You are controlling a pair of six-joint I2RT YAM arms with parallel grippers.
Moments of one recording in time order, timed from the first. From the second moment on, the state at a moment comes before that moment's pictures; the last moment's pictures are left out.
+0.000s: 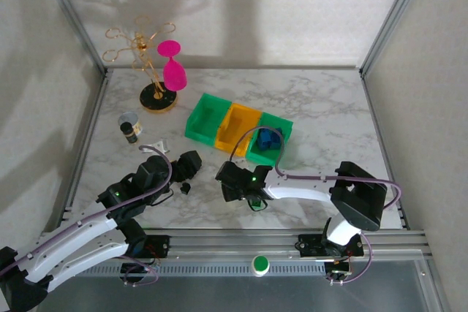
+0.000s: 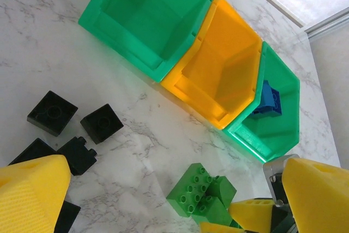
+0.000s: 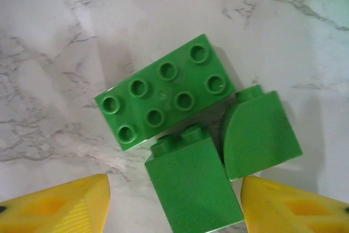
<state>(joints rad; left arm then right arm) -0.77 0.67 0.55 -0.42 -0.33 -0.95 1.18 1.61 0.94 -0.52 0.23 0.80</state>
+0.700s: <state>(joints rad) -0.77 0.66 0.55 -0.43 -0.35 -0.95 1.19 1.68 0.98 -0.56 0.24 0.80</state>
